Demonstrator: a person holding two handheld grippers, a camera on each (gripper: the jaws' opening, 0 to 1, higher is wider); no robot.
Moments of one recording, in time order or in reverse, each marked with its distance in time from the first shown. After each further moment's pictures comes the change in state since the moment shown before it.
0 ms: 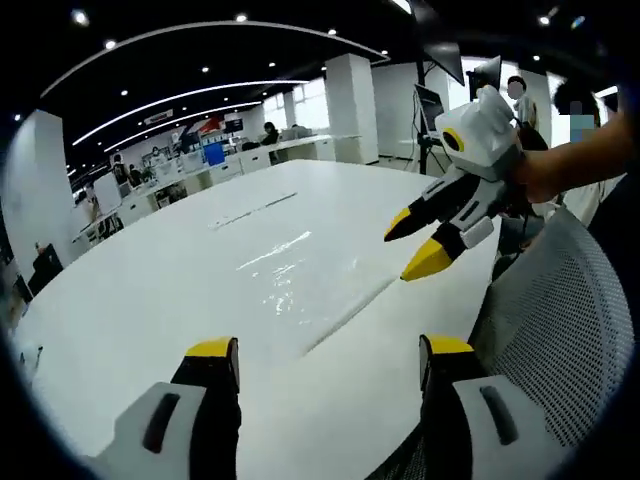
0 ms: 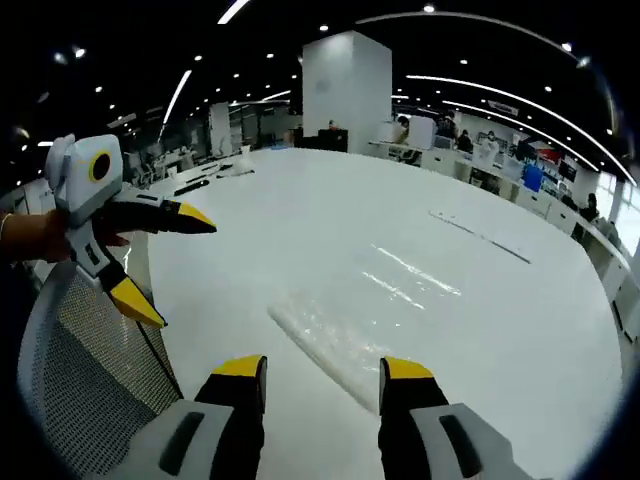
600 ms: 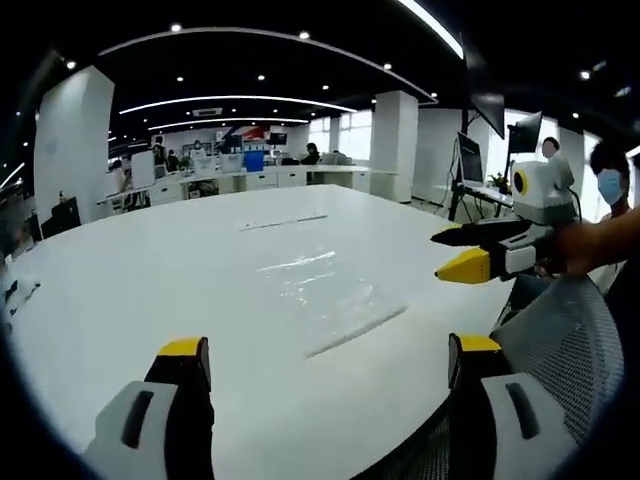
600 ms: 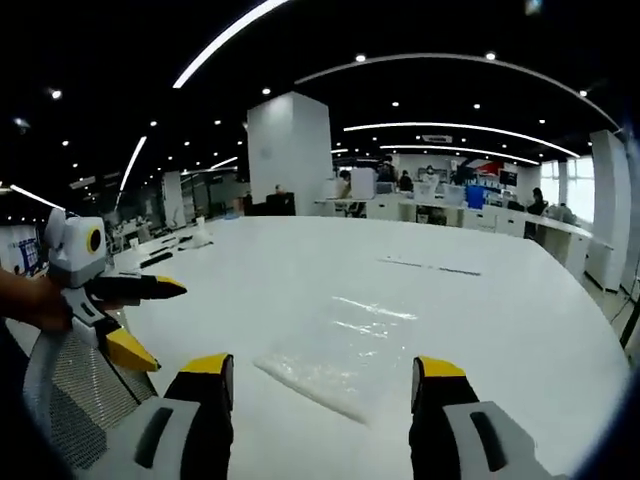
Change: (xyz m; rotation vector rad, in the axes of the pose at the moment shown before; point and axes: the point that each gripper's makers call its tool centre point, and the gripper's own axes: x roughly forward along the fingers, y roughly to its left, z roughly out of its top) left arm -0.009 0.005 -0.006 -0.166 -0.094 0.080; right arm -0.030 -0.008 0.014 0.105 -0.235 -0.166
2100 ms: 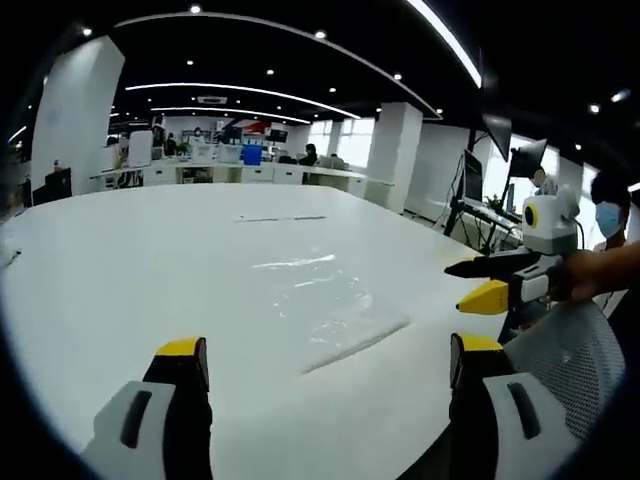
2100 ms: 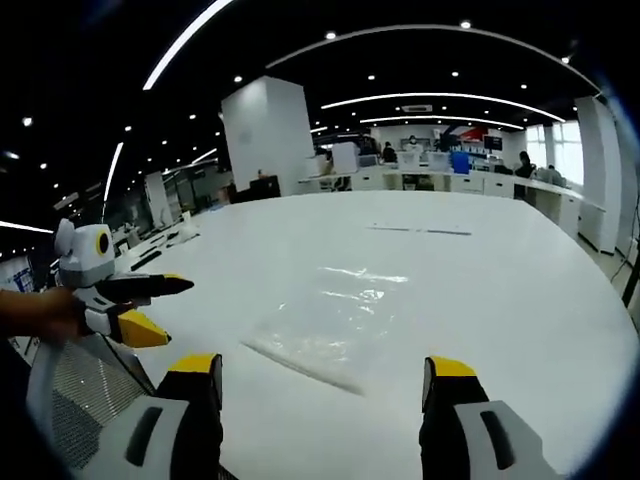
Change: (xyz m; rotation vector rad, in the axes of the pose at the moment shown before) left arm 0.029 0.016 0.000 -0.120 -0.026 -0.056; right arm 0.003 -0.011 -0.026 0.109 0.100 -0.017
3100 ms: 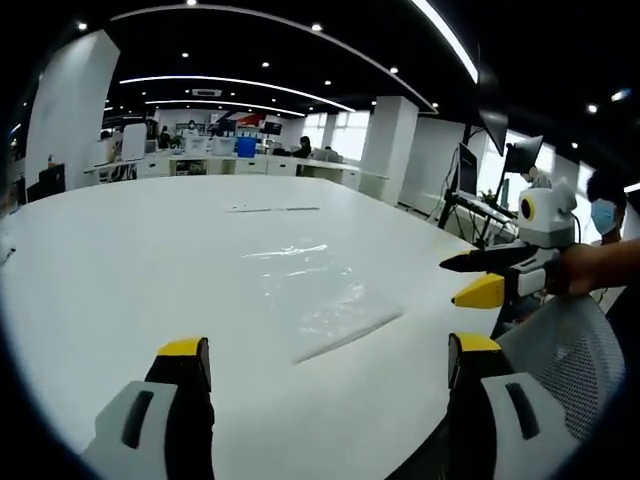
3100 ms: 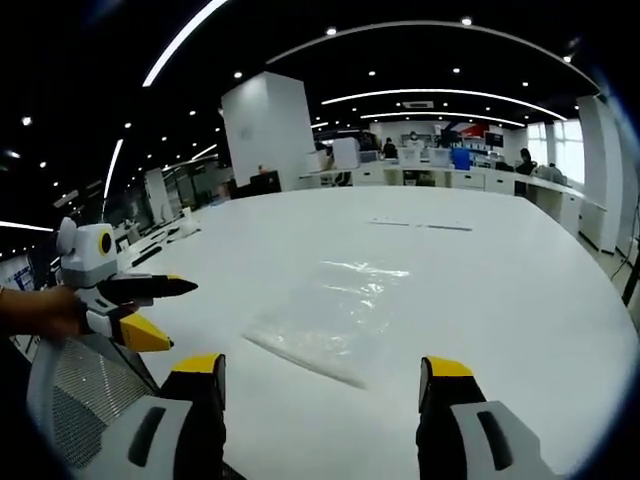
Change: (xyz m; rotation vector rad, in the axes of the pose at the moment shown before) left arm 0.001 -0.007 -0.010 0.003 0.036 -0.026; right arm -0.002 0.002 -0.004 -0.006 0.017 0.001
